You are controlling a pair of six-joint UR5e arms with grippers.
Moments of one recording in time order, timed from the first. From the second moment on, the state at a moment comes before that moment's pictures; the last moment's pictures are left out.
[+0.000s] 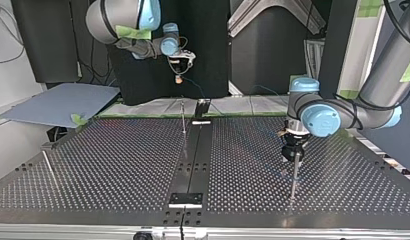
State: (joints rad) left arm 0.00 -1.88 -1.63 -2.87 -1.58 -1.97; right arm 2.17 -0.18 1.46 -0.92 1.71 1.68
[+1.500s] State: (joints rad) left arm -0.01 -1.88 -1.63 -2.96 -1.69 -1.97; right arm 2.15 -0.59 1.90 -1.25 1.78 1.65
